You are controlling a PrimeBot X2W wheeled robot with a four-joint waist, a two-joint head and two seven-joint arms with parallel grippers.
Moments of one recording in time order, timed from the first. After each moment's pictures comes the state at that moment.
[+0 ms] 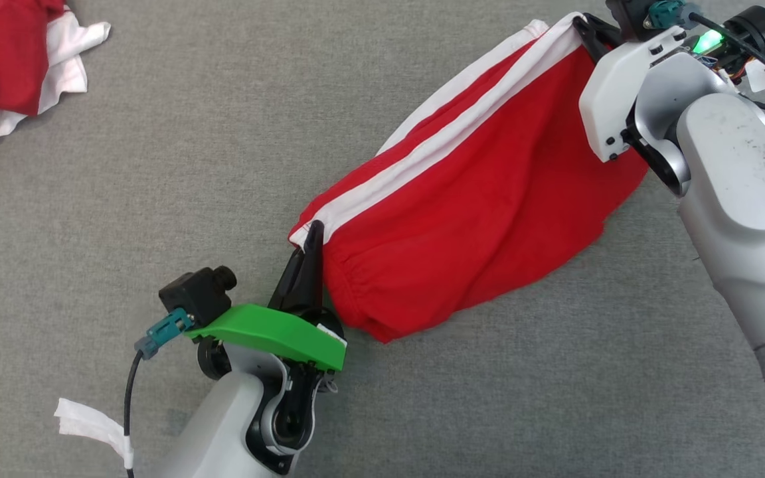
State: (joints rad) left arm -0.34 0.08 -0.52 0.24 -0.98 0.03 -0.21; right arm -1.02 -0.25 0.40 0.64 0.17 0.13 0.22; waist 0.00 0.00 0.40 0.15
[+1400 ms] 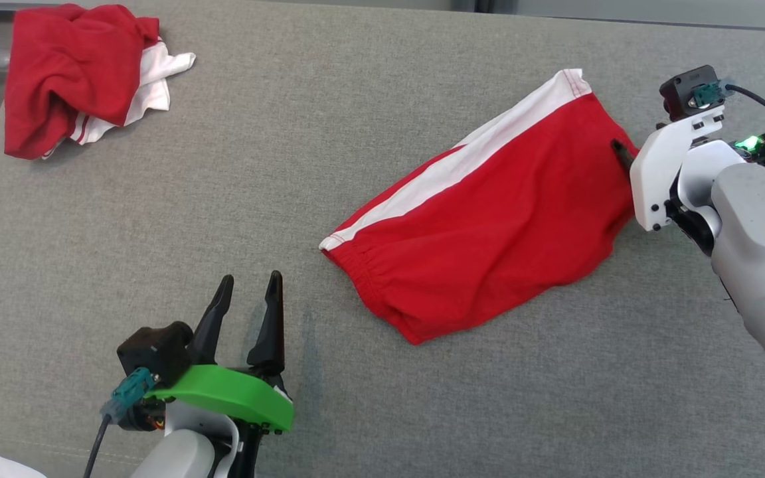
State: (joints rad) left arm -0.21 0.30 -0.56 0.12 -0.79 0.17 -0.24; right arm -1.05 -0.30 0.59 1.12 0.46 0.13 0.12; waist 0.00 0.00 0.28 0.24
